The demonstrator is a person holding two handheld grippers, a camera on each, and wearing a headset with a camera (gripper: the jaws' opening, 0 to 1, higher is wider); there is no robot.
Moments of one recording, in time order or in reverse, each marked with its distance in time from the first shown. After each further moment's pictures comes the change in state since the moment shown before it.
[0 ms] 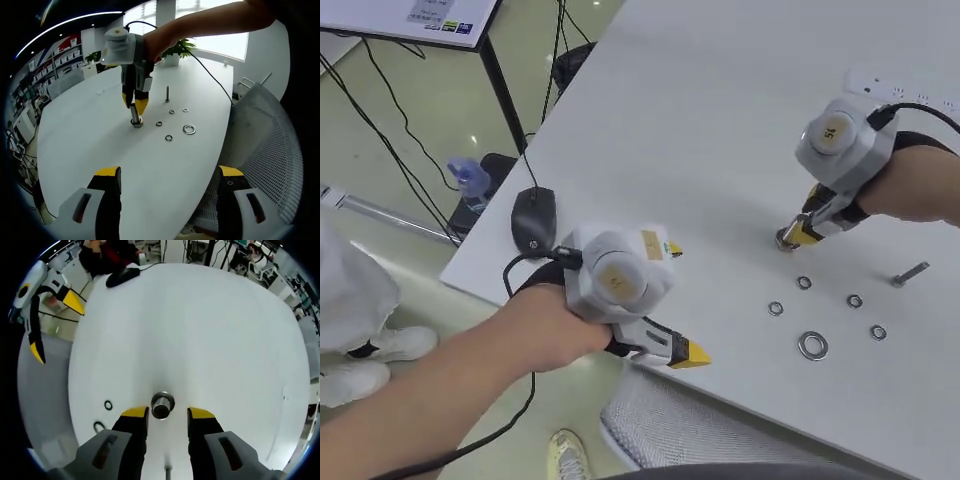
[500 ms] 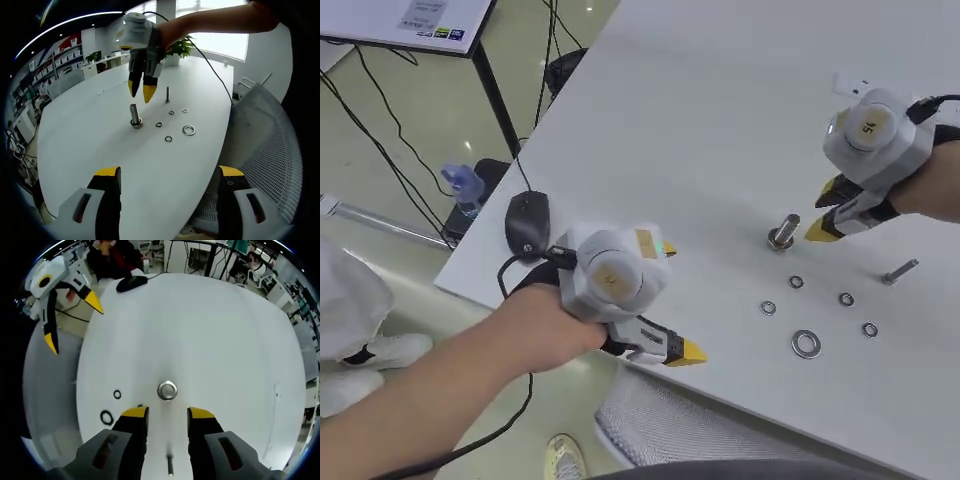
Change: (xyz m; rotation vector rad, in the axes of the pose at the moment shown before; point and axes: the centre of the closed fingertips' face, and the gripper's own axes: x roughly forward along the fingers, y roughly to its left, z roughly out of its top) left arm 0.001 -0.001 0.002 -0.004 -0.001 0.001; right arm -0.037 0.016 -0.016 -0.027 -0.056 -0.015
